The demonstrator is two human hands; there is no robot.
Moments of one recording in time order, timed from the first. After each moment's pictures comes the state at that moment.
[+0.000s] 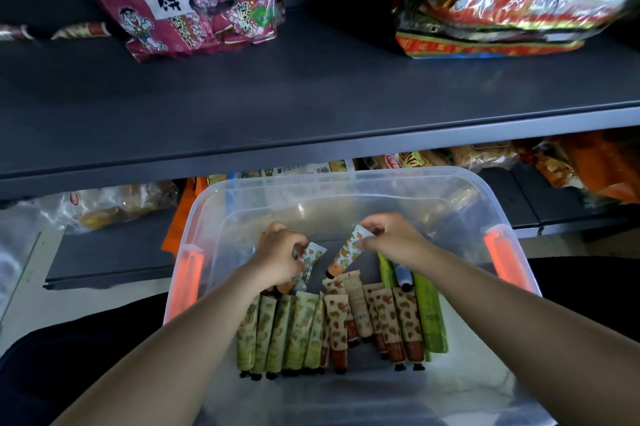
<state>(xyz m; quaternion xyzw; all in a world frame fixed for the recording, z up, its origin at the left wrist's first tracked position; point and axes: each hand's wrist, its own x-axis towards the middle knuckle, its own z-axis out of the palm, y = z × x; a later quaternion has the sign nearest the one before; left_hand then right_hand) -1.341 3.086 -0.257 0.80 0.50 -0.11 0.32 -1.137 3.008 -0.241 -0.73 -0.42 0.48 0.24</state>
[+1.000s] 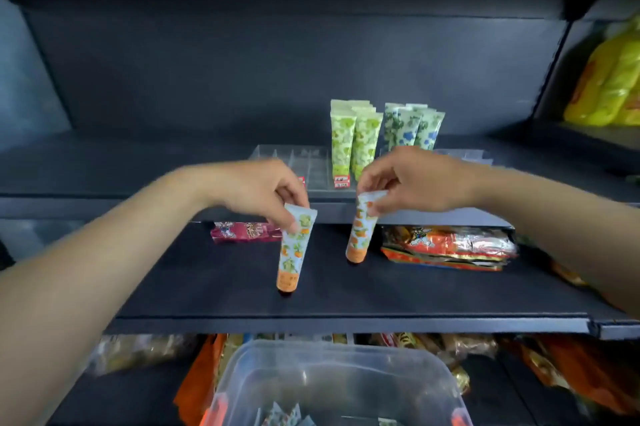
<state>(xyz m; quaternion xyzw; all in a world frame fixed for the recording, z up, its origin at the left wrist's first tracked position) -1.347 3.125 0.183 0.90 0.33 0.00 0.29 -1.127 3.042 0.191 -0.57 -0.79 0.15 0.14</state>
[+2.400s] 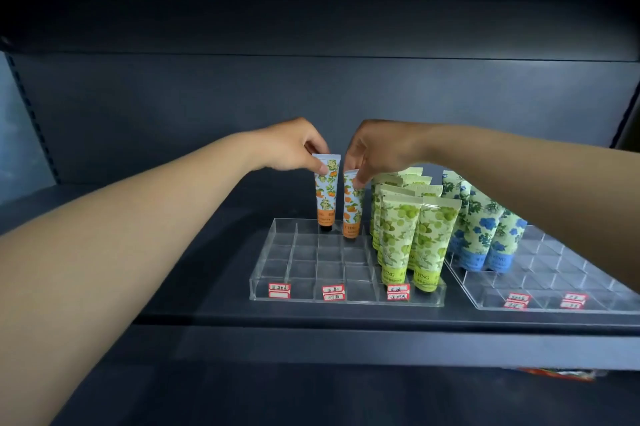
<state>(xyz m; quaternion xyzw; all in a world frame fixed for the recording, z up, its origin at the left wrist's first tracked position) -1.296 3.315 0.247 0.90 0.38 0.15 0.15 -1.136 3.257 0.260 -0.63 -0.77 0.04 0.05</state>
